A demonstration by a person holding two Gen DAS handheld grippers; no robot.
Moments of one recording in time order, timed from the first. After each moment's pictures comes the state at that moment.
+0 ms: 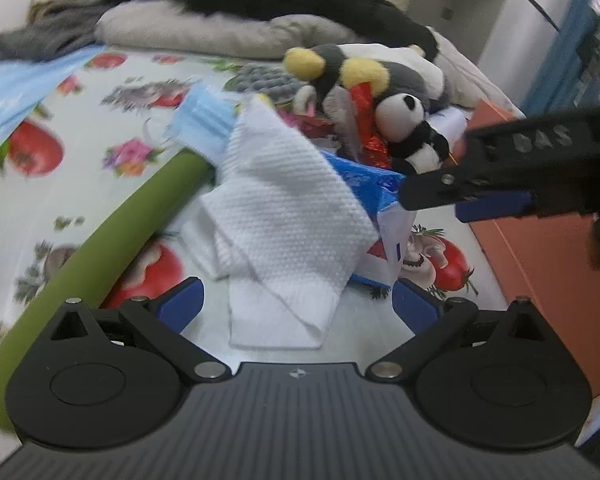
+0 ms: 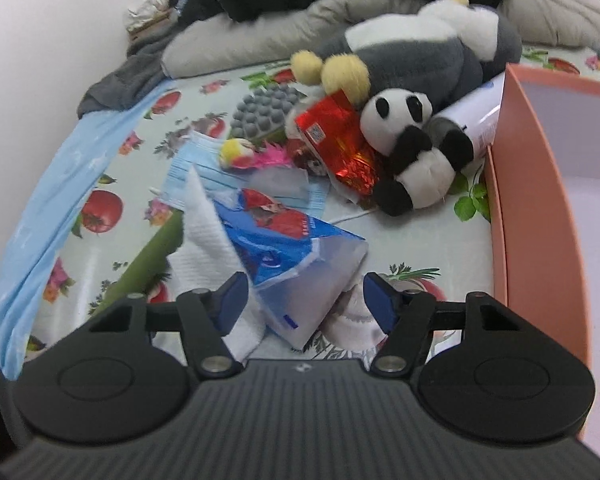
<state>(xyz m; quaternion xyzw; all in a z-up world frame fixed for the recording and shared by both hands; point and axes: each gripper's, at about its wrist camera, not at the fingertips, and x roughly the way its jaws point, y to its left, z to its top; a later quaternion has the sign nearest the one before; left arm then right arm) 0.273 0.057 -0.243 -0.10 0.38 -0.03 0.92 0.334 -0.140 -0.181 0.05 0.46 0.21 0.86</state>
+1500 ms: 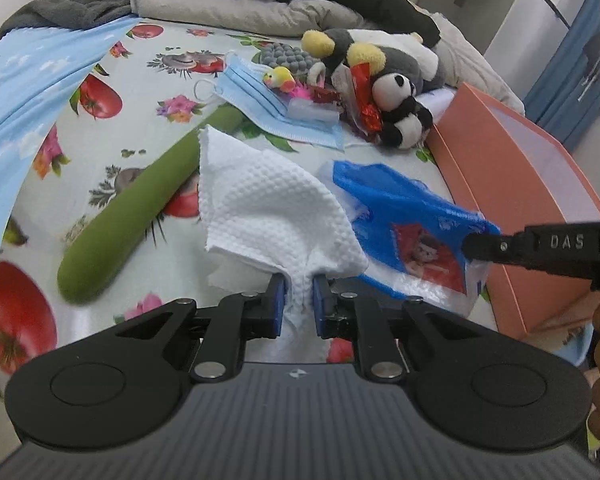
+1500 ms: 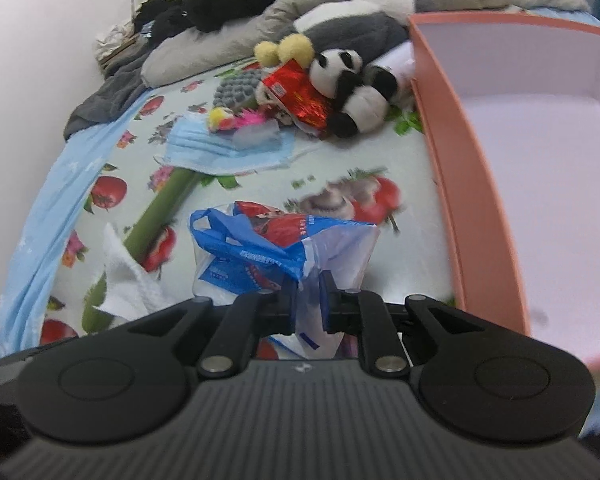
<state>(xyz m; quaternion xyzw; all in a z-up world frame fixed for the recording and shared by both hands) 0.175 0.070 -0.201 -0.13 0.43 -0.02 0.89 0.231 -0.174 -0.173 0.10 0.45 0.15 0.87</state>
